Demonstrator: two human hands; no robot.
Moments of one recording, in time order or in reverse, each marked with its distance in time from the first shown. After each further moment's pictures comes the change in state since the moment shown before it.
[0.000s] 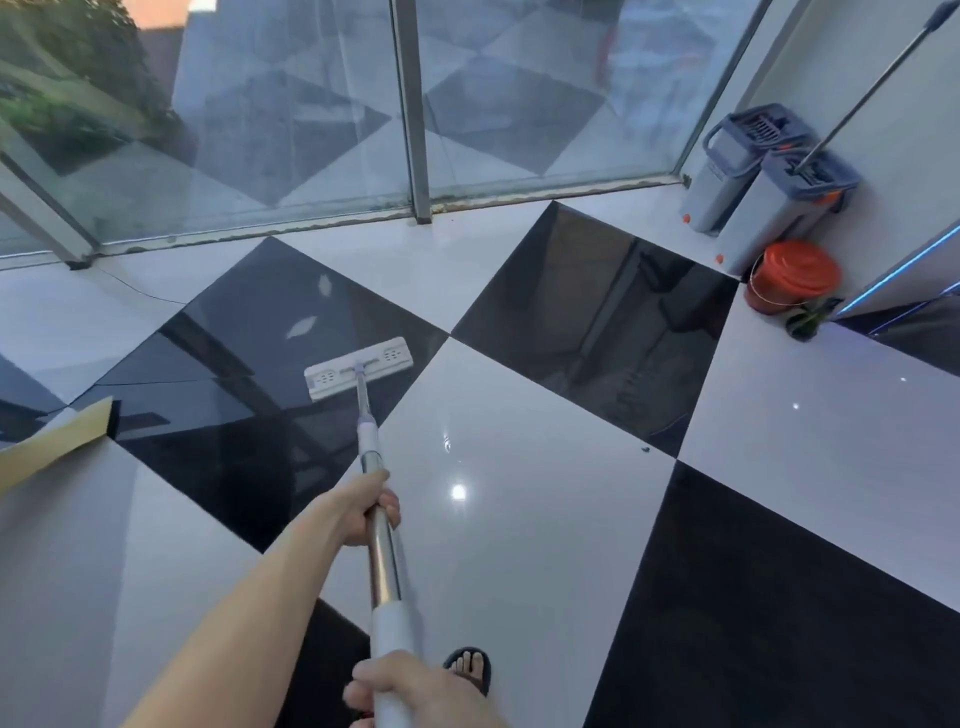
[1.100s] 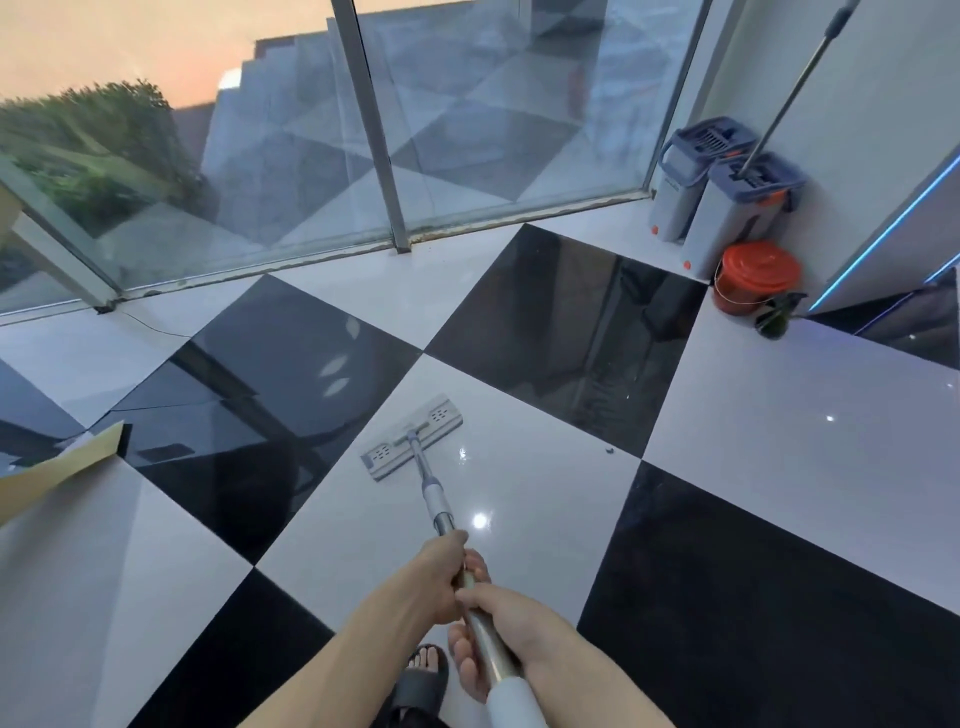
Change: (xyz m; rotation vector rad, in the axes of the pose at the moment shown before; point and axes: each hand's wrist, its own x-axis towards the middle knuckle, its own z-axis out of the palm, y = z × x) left_hand -0.081 -0.187 0.208 -0.089 0.001 0.026; right_hand -0.081 -0.020 -0.210 0.022 0.002 0.013
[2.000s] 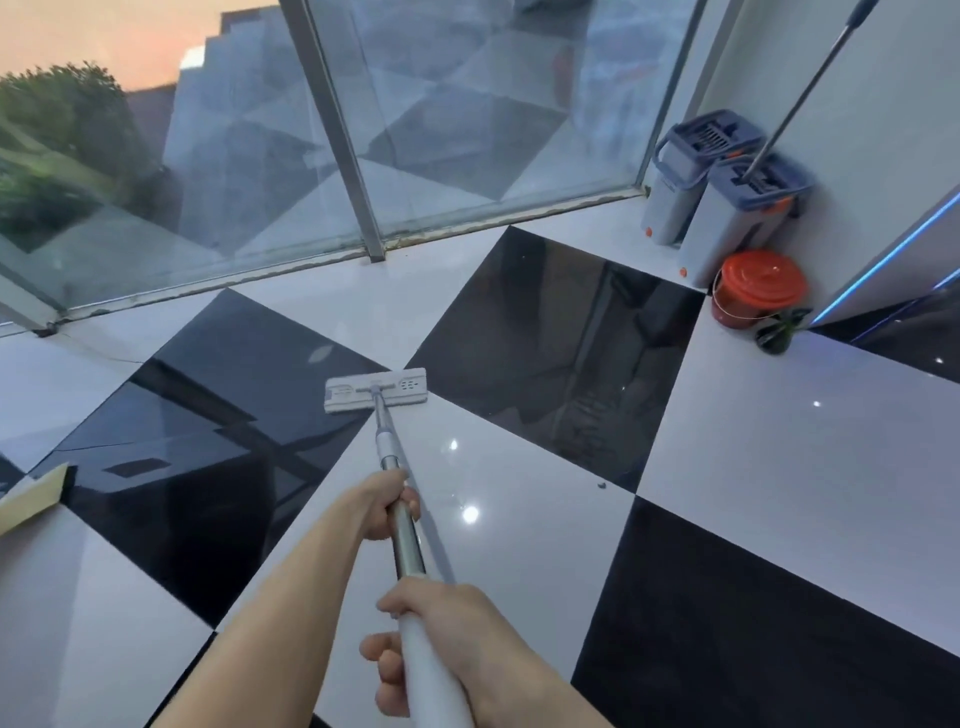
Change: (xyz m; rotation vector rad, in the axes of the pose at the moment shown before) left_hand 0.104 0.205 0.061 0.292 0.110 0.045; right_hand 0.002 -0.161 0.045 -0.131 -0.084 -0.133
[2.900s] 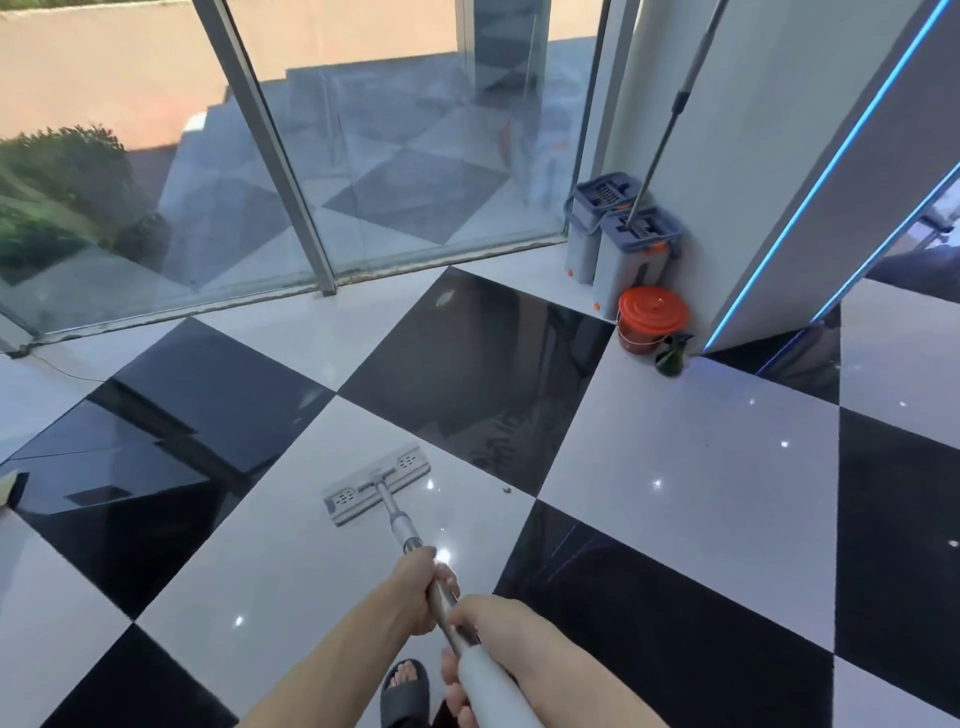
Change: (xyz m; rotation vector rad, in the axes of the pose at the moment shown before) left_hand -0.166 -0.208 0.244 -0.154 -0.028 -0.005; right_hand -0.177 0.077 -0.243 -0.140 0.074 0.014
